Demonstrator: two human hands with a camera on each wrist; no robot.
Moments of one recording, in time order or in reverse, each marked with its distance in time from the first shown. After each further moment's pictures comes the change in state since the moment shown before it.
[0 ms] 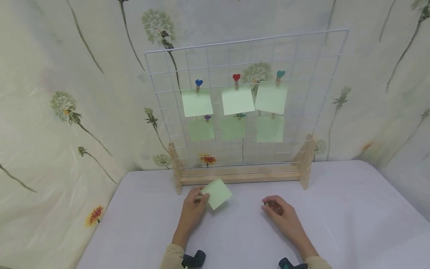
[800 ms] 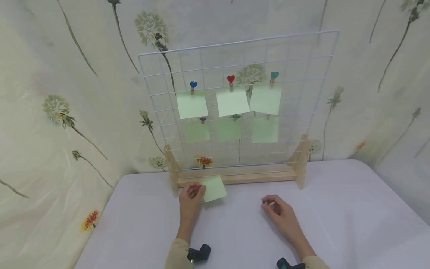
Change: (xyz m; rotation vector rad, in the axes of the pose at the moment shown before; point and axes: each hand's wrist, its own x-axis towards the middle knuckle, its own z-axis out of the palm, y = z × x) left_hand 0.022 0.008 0.012 -0.292 0.235 -0.089; right_hand 0.000 0.001 -0.002 0.035 0.060 -0.011
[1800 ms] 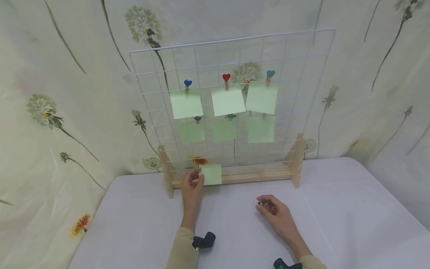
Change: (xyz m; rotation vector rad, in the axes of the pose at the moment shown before) left_hand 0.017 0.033 0.028 -0.012 0.031 0.168; right_hand -0.002 -0.009 -0.002 0.014 -0.023 0.055
